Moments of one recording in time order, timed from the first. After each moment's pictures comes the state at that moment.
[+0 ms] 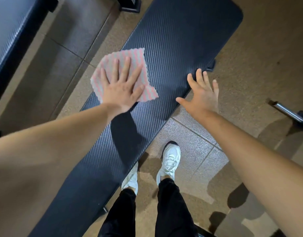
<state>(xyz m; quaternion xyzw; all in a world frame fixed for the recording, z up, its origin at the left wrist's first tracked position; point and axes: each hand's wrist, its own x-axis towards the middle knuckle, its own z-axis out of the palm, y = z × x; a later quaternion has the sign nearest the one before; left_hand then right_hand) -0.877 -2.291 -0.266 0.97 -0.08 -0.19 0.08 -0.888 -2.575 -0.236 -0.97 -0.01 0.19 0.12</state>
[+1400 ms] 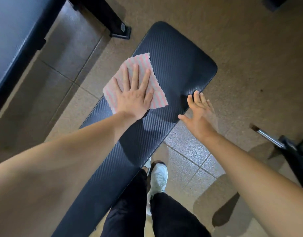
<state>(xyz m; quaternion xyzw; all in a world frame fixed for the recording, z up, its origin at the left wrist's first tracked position) -0.750 -2.393 -0.267 0.97 -0.04 -0.19 0.11 -0.786 -2.639 -0.227 -0.96 -0.02 0.25 0.12</state>
